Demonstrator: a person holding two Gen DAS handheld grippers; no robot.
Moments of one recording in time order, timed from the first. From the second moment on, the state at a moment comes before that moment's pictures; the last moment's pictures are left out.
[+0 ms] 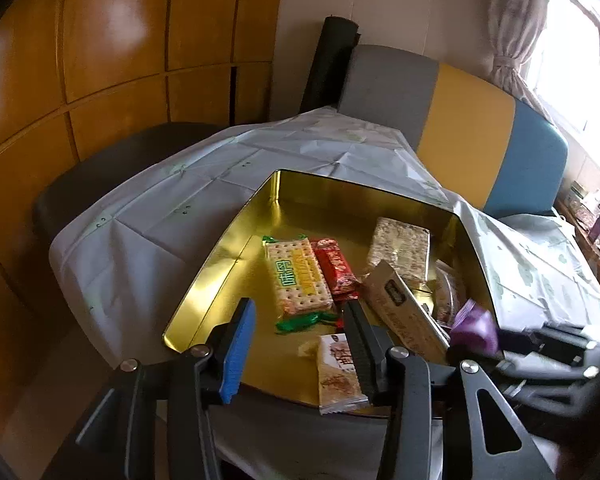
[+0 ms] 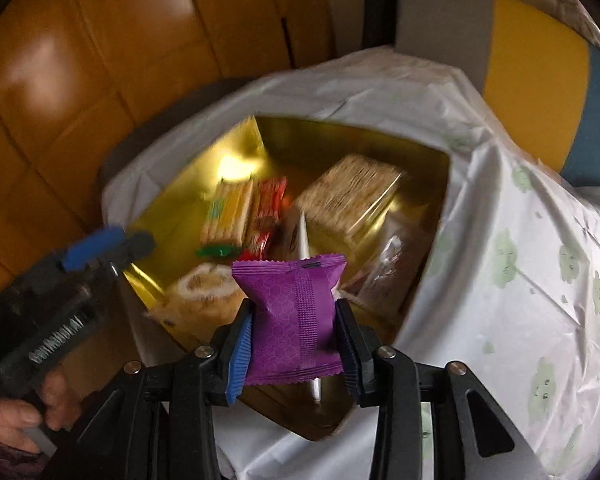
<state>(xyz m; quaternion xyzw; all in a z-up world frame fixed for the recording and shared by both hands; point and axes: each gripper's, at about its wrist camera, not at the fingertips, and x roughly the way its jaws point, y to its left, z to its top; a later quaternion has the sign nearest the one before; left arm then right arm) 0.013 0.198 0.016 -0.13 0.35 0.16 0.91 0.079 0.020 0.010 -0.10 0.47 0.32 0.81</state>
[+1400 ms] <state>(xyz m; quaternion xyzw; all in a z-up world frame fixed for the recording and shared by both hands) -0.021 0.141 0.031 -0.08 0.32 0.14 0.93 0.013 -0.042 0.022 -0.03 0.37 0.10 0.92</state>
